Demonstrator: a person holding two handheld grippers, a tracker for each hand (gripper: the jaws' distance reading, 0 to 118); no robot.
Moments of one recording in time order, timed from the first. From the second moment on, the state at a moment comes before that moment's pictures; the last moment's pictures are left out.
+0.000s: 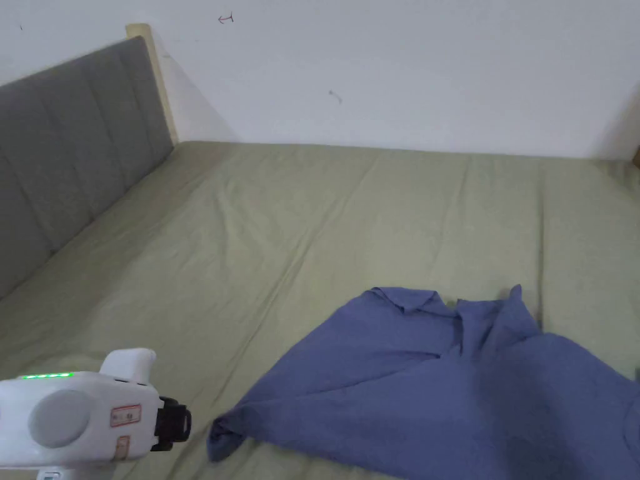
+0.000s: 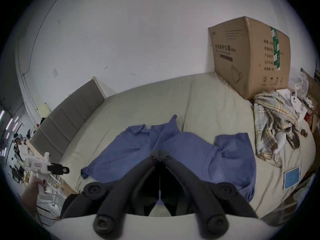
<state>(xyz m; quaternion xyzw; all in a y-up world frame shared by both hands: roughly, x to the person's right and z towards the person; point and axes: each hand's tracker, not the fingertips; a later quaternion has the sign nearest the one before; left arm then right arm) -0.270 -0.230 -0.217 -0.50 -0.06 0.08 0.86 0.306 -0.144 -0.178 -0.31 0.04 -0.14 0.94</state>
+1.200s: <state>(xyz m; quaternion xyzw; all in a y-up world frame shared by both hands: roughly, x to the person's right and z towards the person) -0.231 -0.227 -0.237 -0.42 -0.09 0.01 0.90 0.359 -0.310 -0.484 -0.57 0.02 -0.05 0.82</state>
